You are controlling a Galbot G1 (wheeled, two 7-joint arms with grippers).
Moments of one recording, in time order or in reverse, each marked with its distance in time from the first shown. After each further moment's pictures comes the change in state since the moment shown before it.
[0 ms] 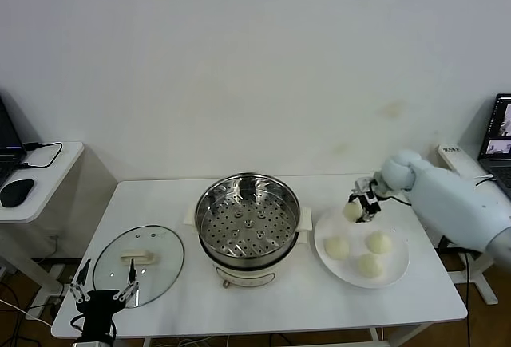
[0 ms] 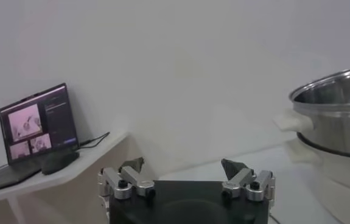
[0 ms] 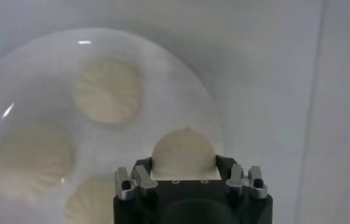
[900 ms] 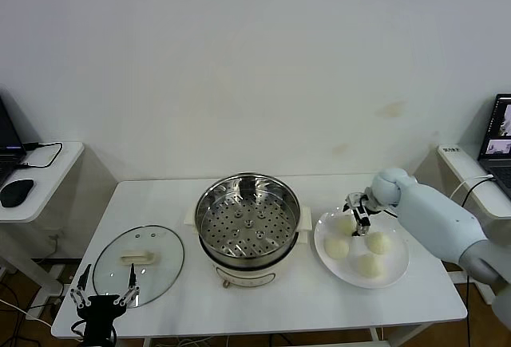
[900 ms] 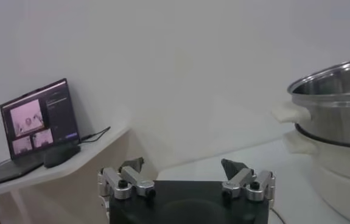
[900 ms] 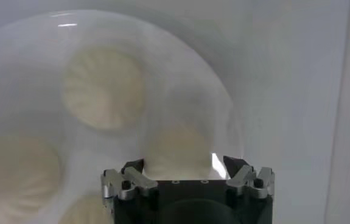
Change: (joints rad) left arm 0.021 -0.030 -0.004 0.010 0.029 -0.008 0.000; right arm -0.239 0.167 0.163 -0.253 -0.220 0.059 0.042
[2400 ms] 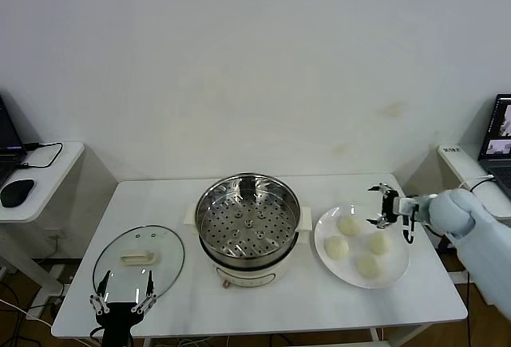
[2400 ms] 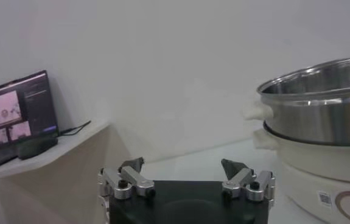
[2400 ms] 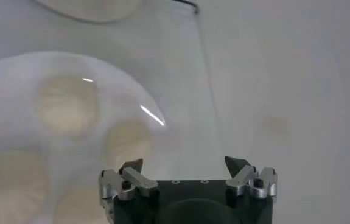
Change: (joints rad) left arm 0.011 -0.025 0.076 0.007 0.032 -0.021 -0.001; right arm -0.286 -0.308 0.403 0.444 0.069 -0.055 0.097
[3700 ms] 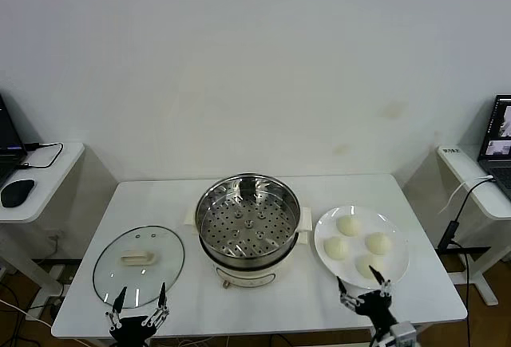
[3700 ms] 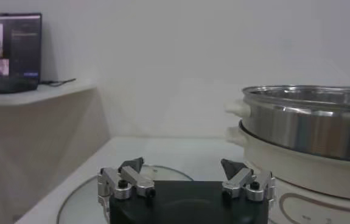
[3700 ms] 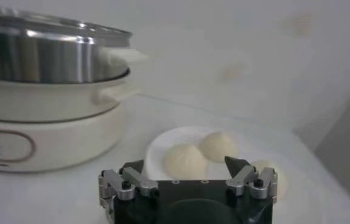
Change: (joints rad) left arm 0.029 0.043 0.056 0.042 -0.227 -0.103 0.013; right arm -1.221 0.565 0.969 0.576 0.112 0.008 0.740
